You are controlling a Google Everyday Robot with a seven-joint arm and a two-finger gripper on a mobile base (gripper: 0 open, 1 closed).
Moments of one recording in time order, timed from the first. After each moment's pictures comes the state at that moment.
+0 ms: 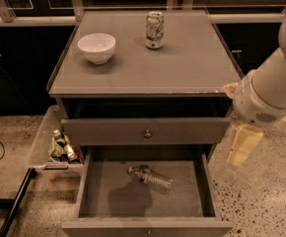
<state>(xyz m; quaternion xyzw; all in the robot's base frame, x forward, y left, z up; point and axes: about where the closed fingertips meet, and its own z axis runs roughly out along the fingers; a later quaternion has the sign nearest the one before) 0.444 -0.205 0.856 -0.62 0.77 -0.01 0.17</state>
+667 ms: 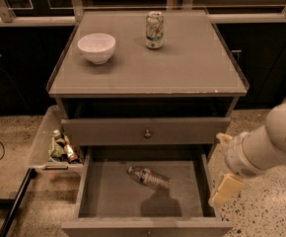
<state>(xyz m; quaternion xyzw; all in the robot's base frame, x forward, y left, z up) 0.424 -0.214 0.712 -0.56 0.80 0.06 0.20</state>
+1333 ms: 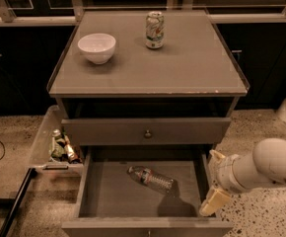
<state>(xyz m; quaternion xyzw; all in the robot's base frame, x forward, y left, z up) 0.435 -0.218 0.615 -0.55 0.80 0.07 0.24</state>
